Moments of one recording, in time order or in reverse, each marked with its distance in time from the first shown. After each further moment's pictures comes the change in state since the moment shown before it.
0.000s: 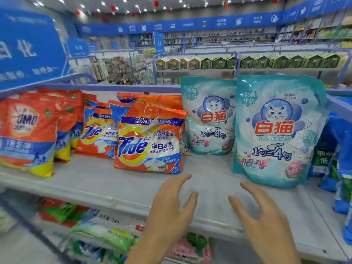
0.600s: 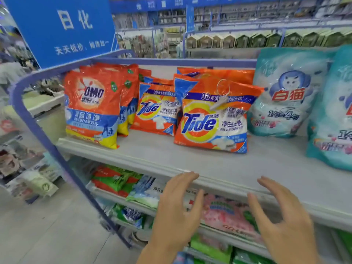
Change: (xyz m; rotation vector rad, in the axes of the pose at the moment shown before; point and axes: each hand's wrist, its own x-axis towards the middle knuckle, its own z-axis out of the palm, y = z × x) left_hand -0.074 -0.119 -0.116 -0.105 0.112 -0.046; right_hand -0.089 -0.080 0.121 0.009 0.167 -0.268
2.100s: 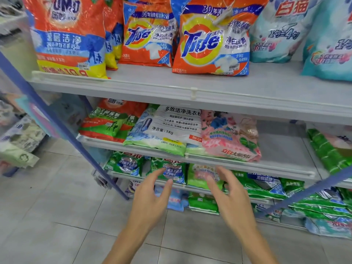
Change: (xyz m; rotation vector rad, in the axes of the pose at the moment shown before) left_hand -0.146 -0.148 -0.028 0.045 -0.211 -0.336; right_hand -0.182 -0.015 0.063 0.072 -0.495 0.552
